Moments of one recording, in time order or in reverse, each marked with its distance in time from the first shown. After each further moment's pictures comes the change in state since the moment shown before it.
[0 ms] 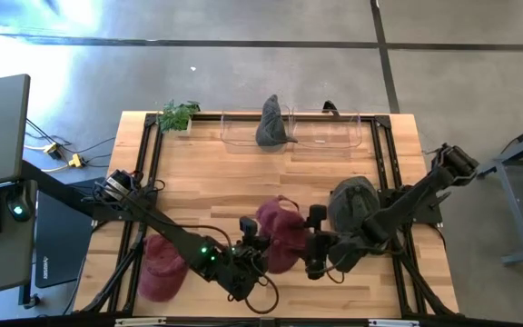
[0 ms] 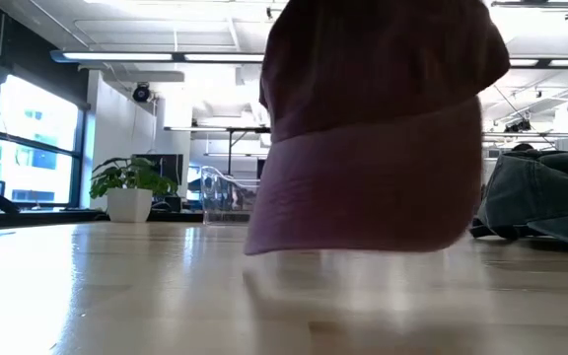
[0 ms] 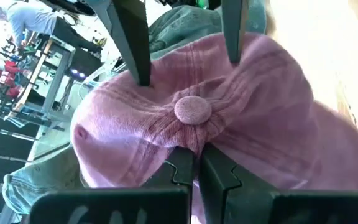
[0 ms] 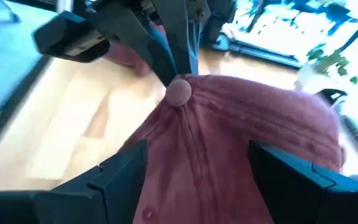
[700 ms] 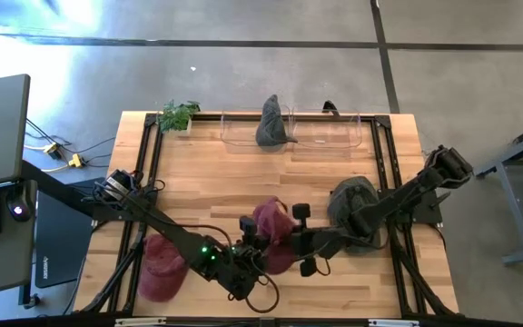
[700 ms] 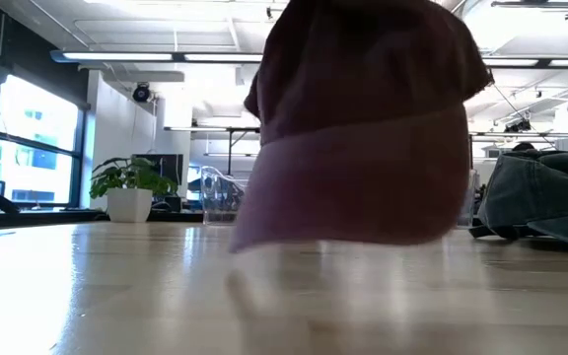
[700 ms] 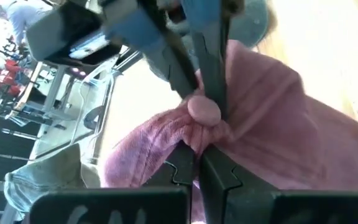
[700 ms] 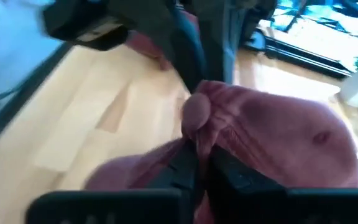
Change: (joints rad) left arm 0.000 0.000 0.000 -0.018 0.004 -0.007; right arm -0.112 0.055 0.000 0.087 -0.255 -0.140
